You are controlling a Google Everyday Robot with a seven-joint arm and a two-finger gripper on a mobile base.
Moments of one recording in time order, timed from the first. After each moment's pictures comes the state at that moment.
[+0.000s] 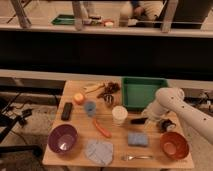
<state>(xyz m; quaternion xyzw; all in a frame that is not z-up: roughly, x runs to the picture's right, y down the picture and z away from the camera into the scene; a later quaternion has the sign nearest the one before) 0.238 0.193 0.834 -0.34 -0.12 0.04 0.93</state>
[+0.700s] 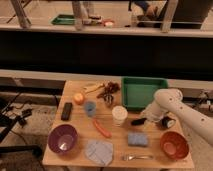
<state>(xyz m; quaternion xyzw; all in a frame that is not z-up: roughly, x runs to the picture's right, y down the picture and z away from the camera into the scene) 0.234 0.201 0.841 -0.34 -0.12 0.03 0.93</state>
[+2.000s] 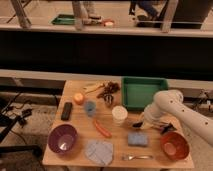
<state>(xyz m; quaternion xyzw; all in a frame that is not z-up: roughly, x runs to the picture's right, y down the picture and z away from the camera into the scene) 0.224 0.192 0.815 -0.30 -0.14 0.00 0.94</state>
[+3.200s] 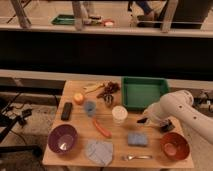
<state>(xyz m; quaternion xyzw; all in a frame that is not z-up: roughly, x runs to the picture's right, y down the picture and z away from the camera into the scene) 0.229 0.155 0.771 -0.21 -0.13 -0.06 0.97</state>
